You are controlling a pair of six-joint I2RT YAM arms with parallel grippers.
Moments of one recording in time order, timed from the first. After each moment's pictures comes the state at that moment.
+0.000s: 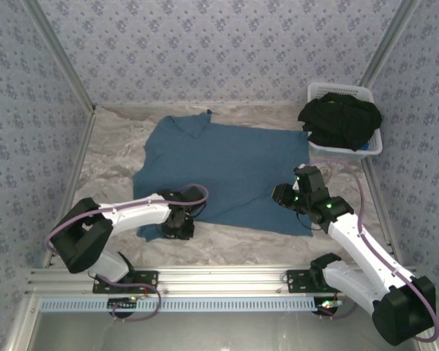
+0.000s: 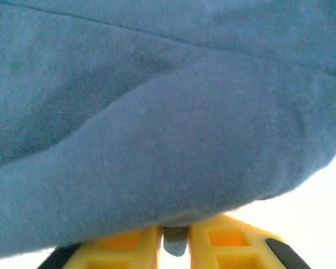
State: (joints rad) left arm -0.87 1.49 0.77 -0.82 0.00 -0.78; right arm 0.38 0.91 0.64 -0.55 -0.11 0.68
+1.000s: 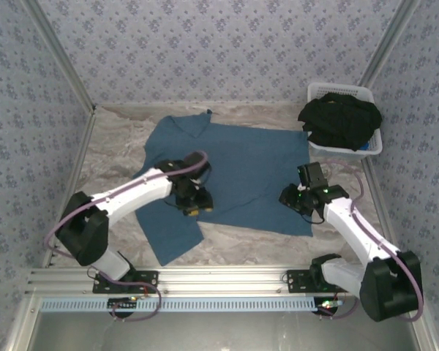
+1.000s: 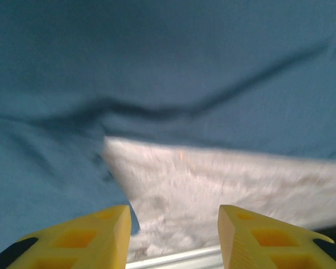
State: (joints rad) left arm -0.70 1.55 1.14 -0.91 0.22 -0.91; right arm 0.25 1.13 0.68 -0.65 -0.13 0.70
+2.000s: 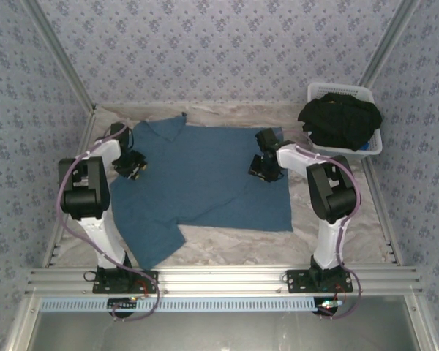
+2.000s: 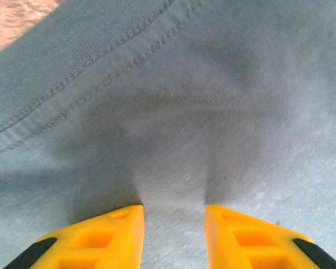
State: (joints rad) left arm 0.04 1.92 1.31 -0.70 0.10 -0.89; right arm 0.38 1.95 1.29 -0.58 -0.10 0.72
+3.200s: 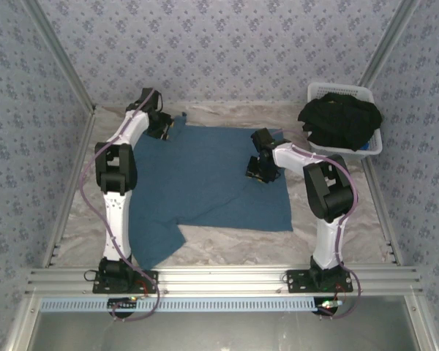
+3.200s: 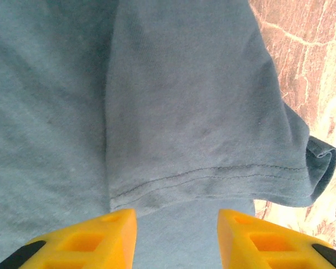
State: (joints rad) left arm -0.13 2.42 2.14 -0.80 0.17 -1.29; right arm 0.40 1.97 1.32 -0.63 -0.10 0.69
